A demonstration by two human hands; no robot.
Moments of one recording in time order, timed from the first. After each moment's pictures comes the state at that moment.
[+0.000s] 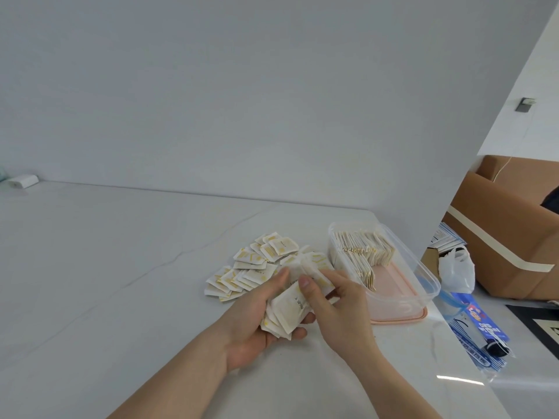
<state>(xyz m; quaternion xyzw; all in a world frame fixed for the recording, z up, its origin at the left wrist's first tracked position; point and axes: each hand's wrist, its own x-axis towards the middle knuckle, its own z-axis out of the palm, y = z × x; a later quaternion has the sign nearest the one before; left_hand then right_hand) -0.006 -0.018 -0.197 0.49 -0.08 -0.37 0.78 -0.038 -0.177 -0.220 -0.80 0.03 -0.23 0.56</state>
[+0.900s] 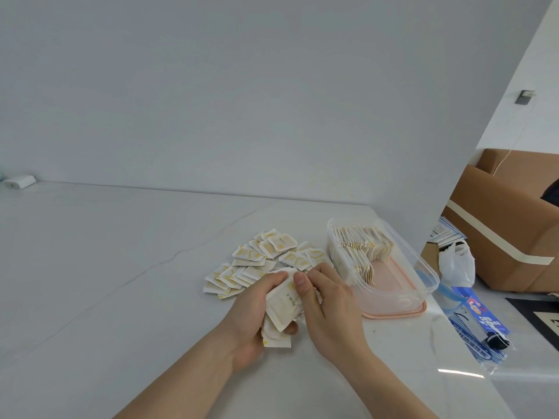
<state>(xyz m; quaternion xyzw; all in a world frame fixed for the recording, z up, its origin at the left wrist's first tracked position) -0.010 -0.024 -0.201 0.52 -0.04 -0.32 0.79 -0.038 -0.169 -0.228 -0.88 -0.01 -0.30 0.37</state>
